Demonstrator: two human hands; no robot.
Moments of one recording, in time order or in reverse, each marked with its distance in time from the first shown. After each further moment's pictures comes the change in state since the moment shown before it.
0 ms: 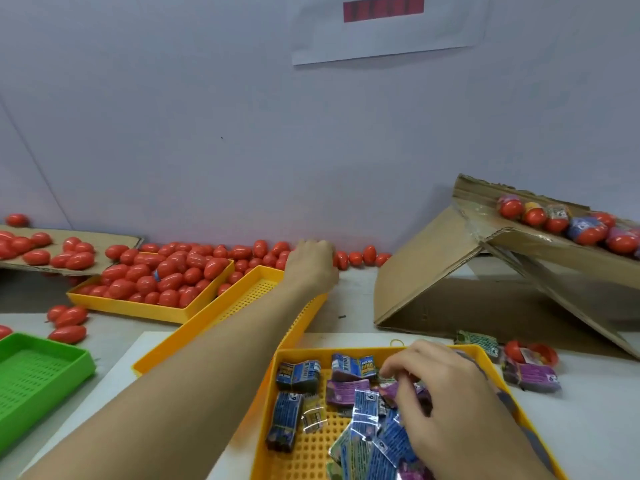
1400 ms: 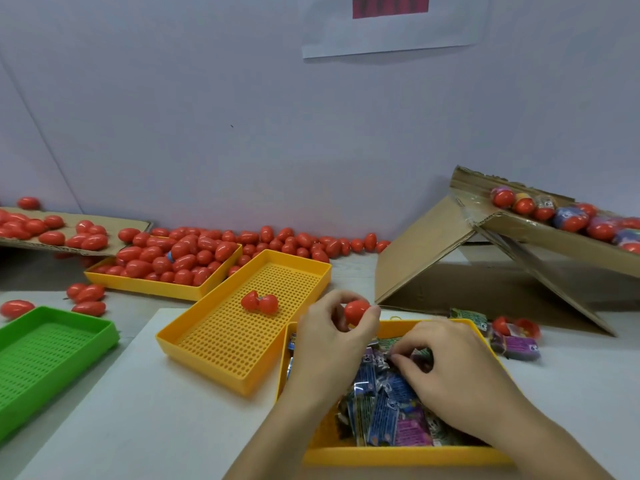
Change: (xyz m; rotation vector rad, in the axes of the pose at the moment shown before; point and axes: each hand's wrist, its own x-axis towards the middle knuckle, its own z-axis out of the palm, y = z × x) left_hand -0.184 0.040 -0.026 -1.047 0.154 -0.070; right_hand -0.004 0.002 -0.009 -0.133 -0.079 0.035
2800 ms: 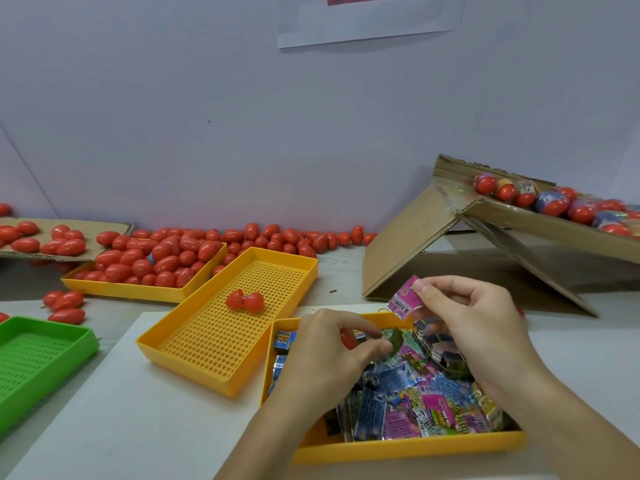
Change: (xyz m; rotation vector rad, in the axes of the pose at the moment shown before) left_hand -0.006 0.005 -0.002 0.314 -0.284 -0.013; right_hand 0.007 0.007 -0.021 0.952 0.329 0.428
